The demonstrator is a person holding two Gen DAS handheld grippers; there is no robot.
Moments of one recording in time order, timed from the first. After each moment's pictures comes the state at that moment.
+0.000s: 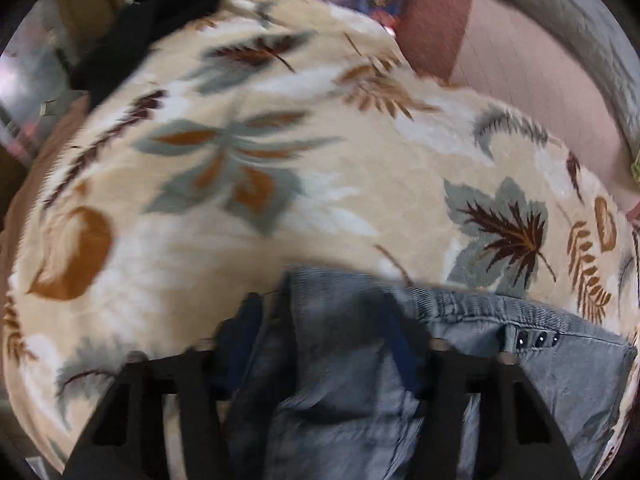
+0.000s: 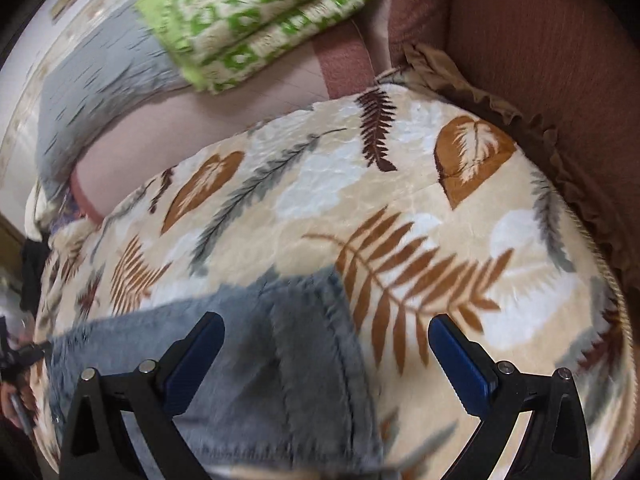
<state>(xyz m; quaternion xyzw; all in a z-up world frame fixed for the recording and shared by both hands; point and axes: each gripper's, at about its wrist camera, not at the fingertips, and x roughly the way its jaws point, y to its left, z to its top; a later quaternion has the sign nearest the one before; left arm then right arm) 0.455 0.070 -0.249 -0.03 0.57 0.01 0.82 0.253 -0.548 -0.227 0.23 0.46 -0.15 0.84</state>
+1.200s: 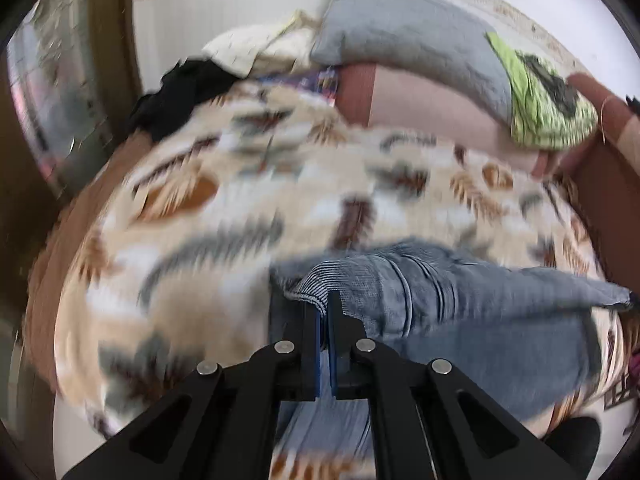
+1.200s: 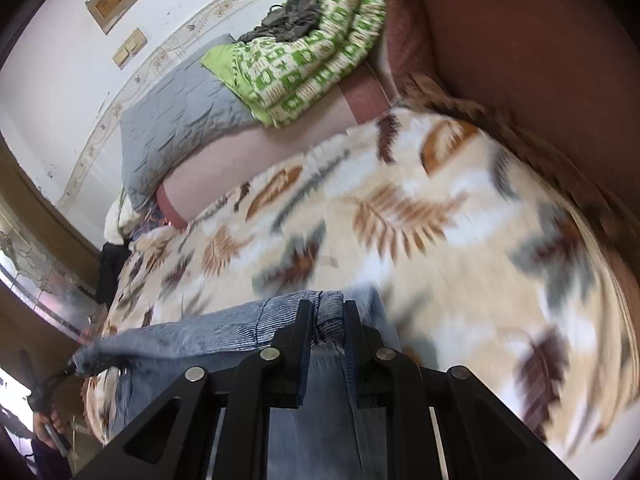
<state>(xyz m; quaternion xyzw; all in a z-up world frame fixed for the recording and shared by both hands) 0.180 0.142 -0.143 -0.02 0.45 -0.08 0.89 0.034 -0.513 -0.161 0.30 0.38 -0.06 0.88</state>
